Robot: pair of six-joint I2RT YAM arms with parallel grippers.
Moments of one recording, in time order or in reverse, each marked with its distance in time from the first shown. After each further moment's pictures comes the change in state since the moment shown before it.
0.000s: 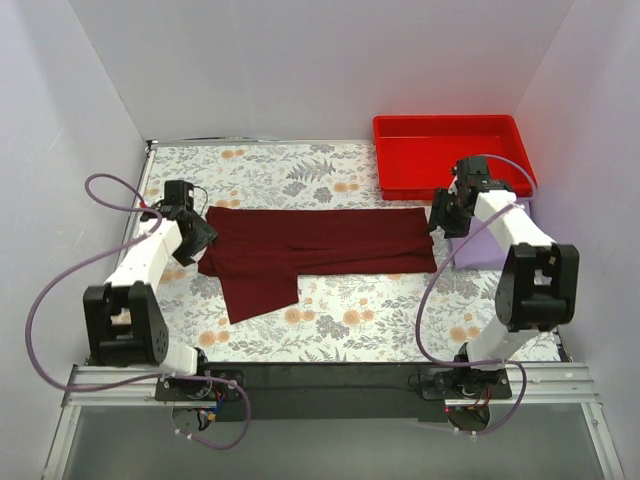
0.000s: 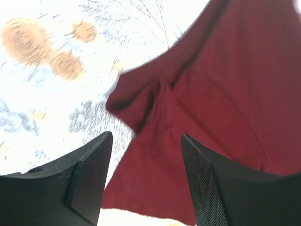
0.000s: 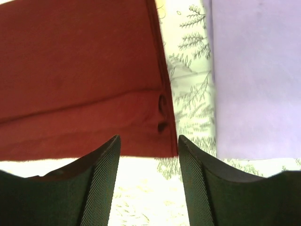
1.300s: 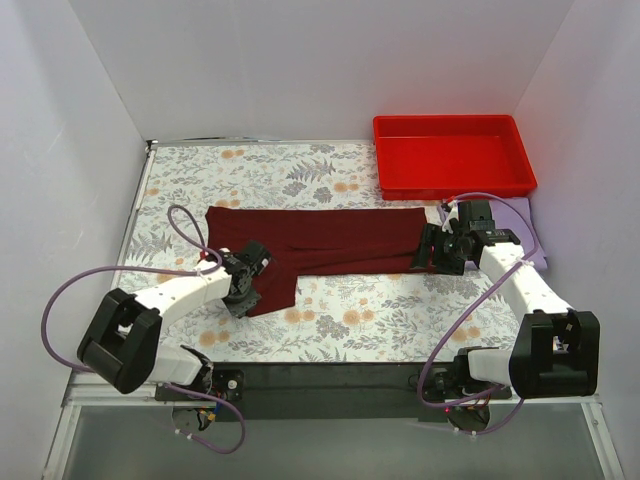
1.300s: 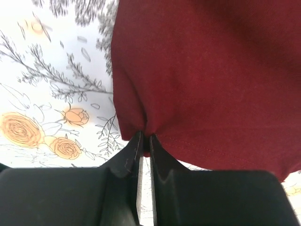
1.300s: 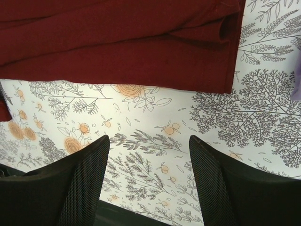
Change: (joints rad) left arm -0.596 -0.151 -0.375 -0.068 -0.134 -0.424; right arm 0.041 -0.426 -0.438 0.089 -0.204 -0.007
